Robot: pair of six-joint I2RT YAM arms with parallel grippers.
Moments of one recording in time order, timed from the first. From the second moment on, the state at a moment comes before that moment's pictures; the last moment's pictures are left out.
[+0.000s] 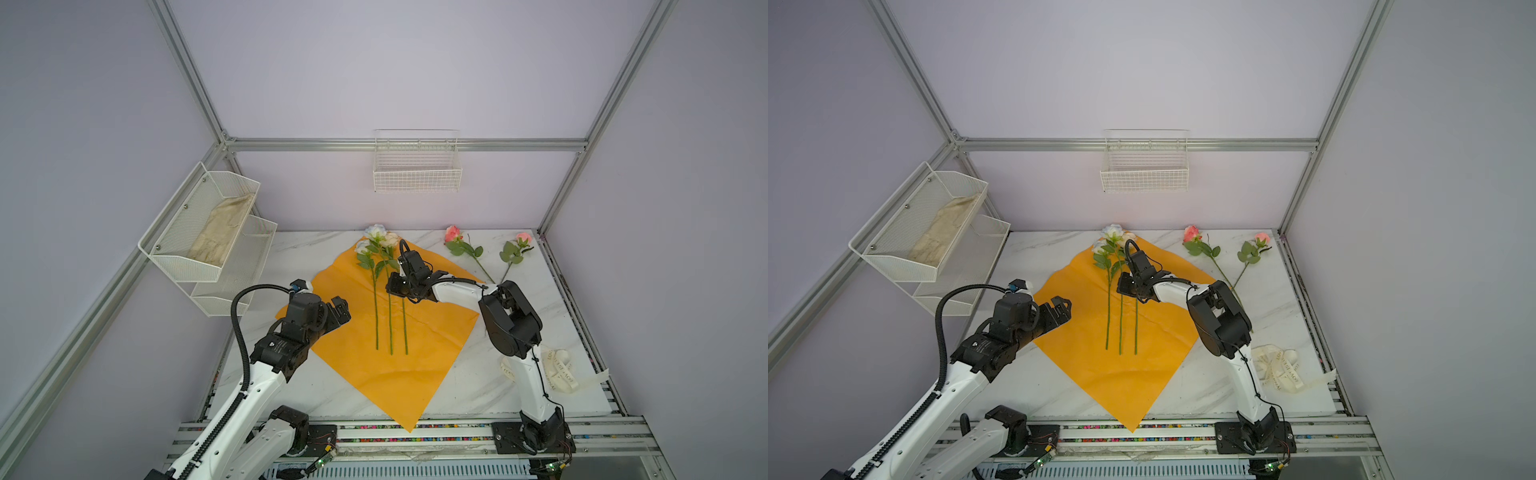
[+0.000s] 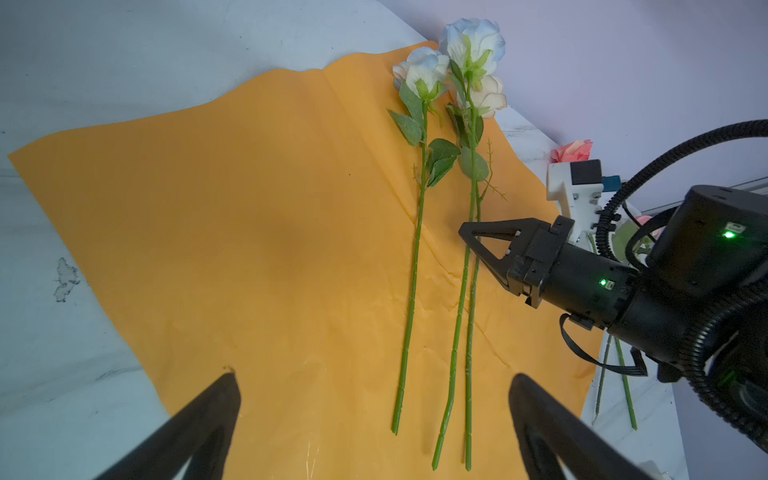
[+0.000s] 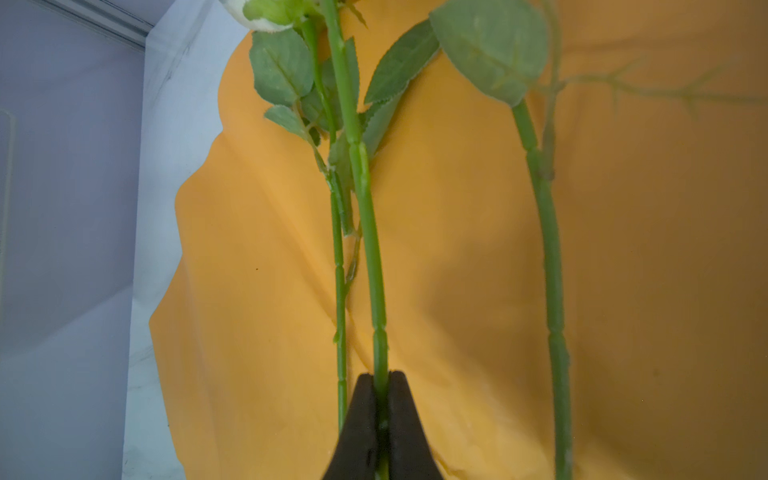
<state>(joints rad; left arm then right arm) -0.32 0.86 0.74 -0.55 -0.12 -0.73 0.67 2.20 1.57 -0.15 -0.19 0.81</state>
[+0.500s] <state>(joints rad) -0.33 1.10 0.74 -0.33 0.21 -0.72 0.55 1.89 1.36 -0.15 -0.20 0.72</state>
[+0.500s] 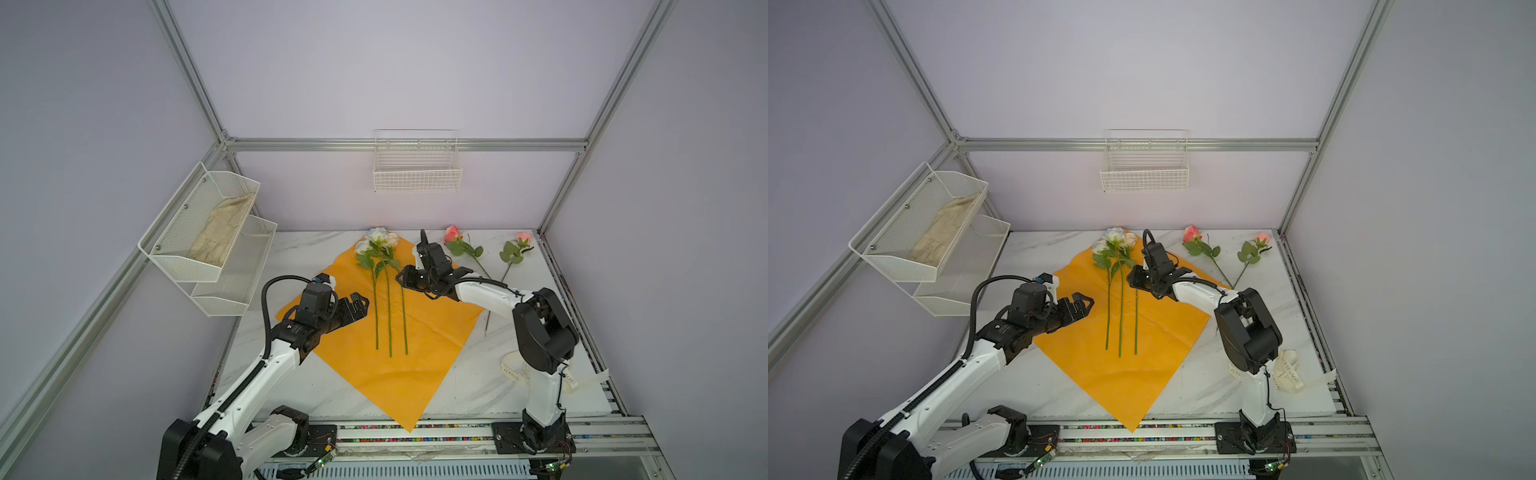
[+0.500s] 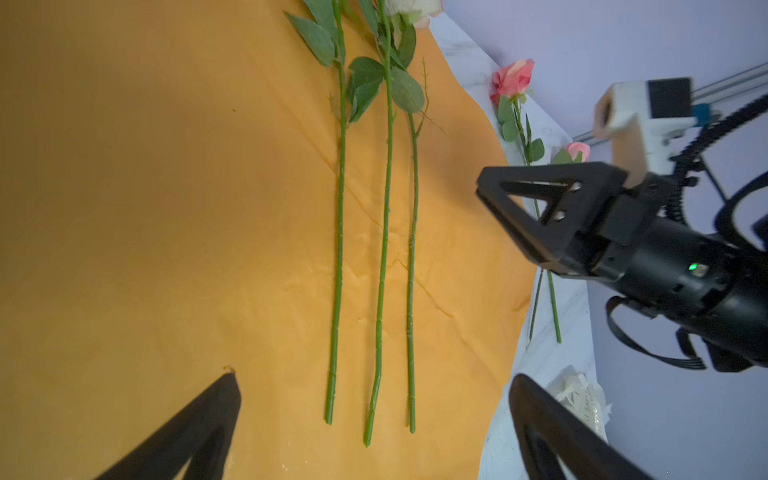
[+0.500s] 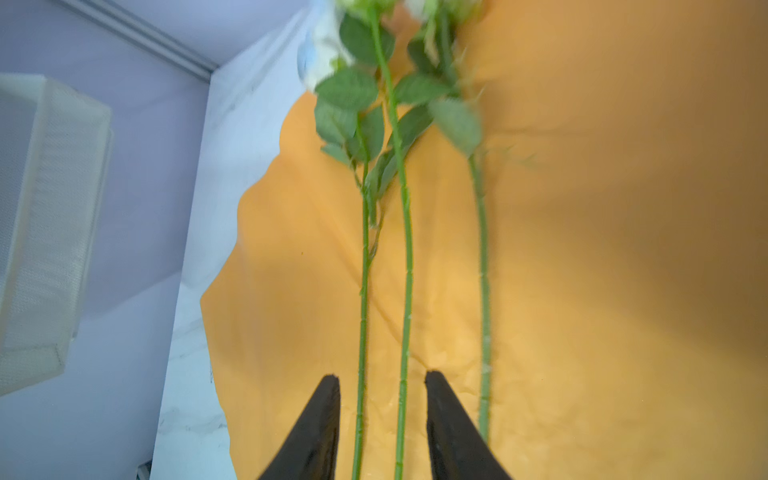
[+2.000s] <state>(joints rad) -0.72 1.90 1.46 -0.35 0.37 -0.57 -0.08 2.07 1.48 -0.46 0.07 0.29</state>
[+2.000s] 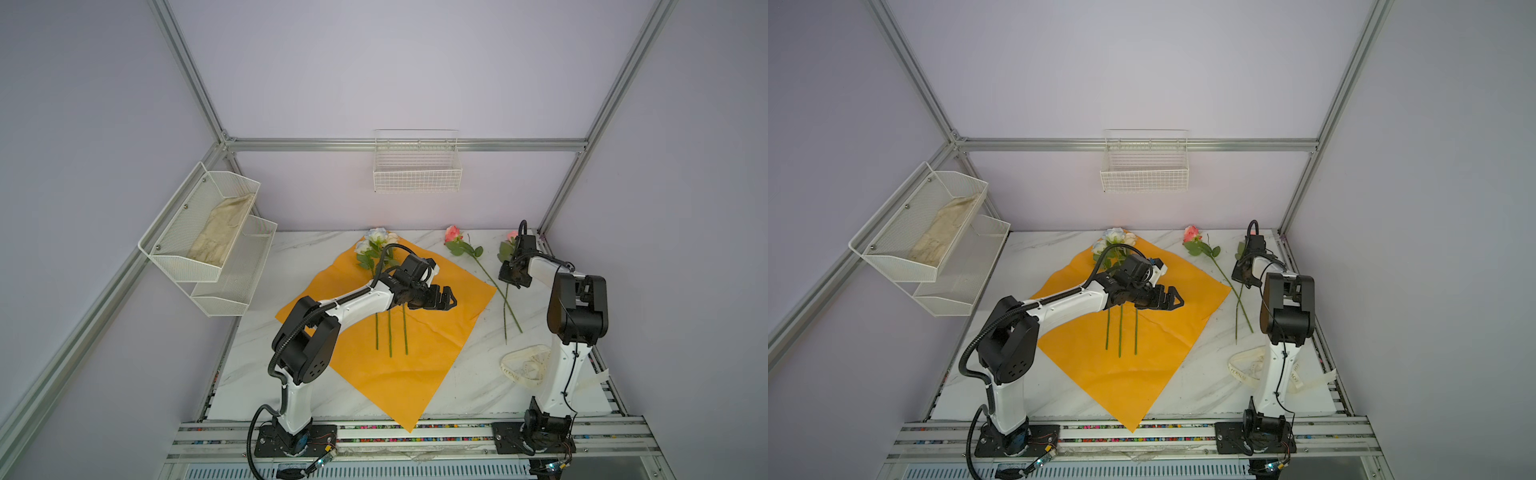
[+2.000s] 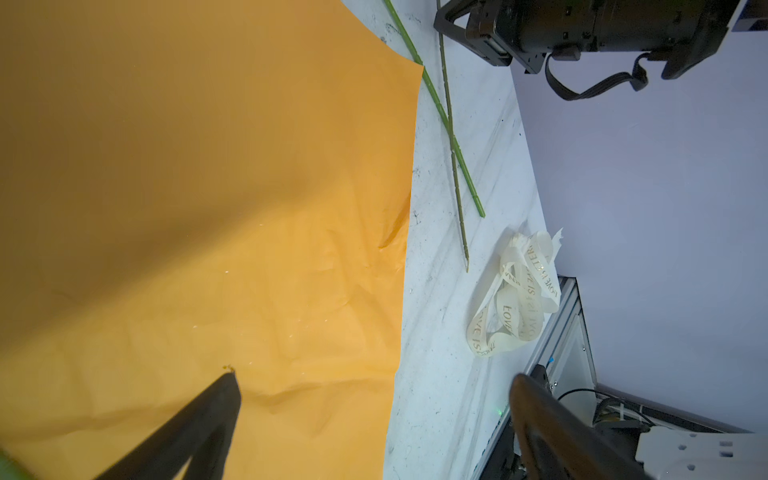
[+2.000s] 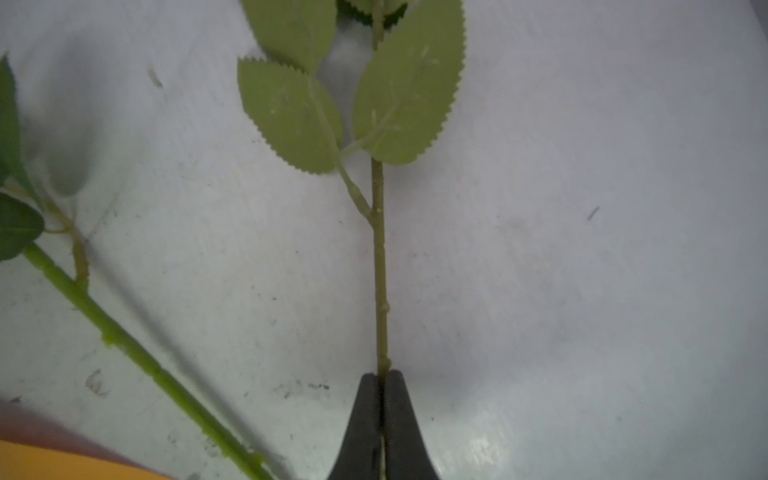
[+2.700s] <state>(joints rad) -0.46 0.96 0.79 -0.39 -0.15 -0.67 0.62 2.03 1.50 -0.23 -0.21 0.60</state>
